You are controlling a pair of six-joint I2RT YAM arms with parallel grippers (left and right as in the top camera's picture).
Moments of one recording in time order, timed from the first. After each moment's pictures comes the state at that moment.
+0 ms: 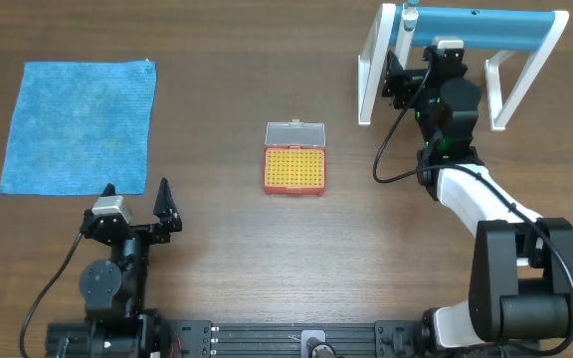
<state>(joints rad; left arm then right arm) 0.07 0.01 0.01 -0.07 0.03 -0.18 0.01 1.66 0.78 0.69 -0.10 0.10</state>
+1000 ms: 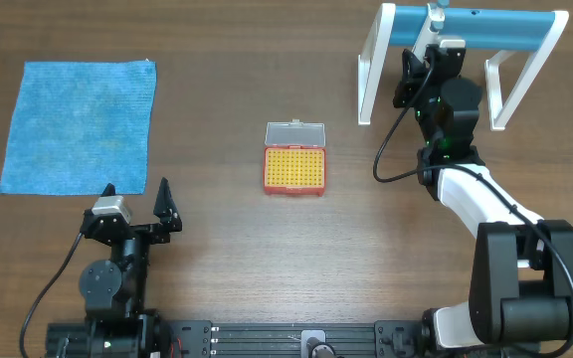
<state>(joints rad) 0.07 0.01 0.01 -0.07 0.03 -0.19 0.01 1.65 0.79 0.68 -0.12 0.13</state>
